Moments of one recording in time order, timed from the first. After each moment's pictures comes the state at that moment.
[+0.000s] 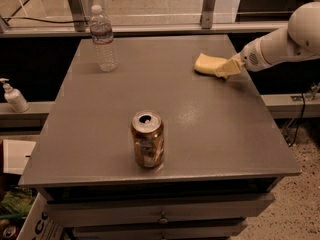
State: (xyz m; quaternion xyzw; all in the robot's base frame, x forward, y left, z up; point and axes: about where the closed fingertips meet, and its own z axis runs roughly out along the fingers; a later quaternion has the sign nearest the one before) arm 0.714 -0.228 0.828 -0.34 0.86 0.13 0.37
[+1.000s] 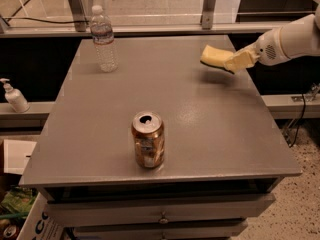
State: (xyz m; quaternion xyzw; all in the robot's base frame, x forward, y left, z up) arm 0.686 -0.228 0.876 -0.36 0.83 0.16 0.40
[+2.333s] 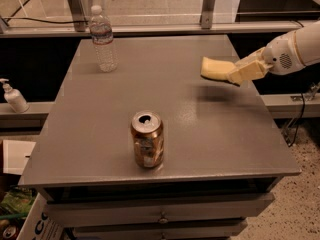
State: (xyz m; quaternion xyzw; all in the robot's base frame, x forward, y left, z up) arm 0.619 -0.217 0.884 -0.43 0.80 0.20 0.37
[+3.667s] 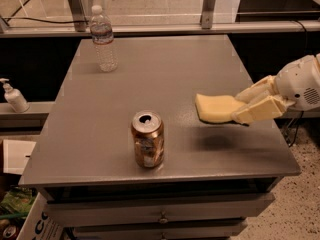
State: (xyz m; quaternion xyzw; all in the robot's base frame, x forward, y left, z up) arm 0.479 -0.192 0.888 -0.51 0.76 0.23 0.32
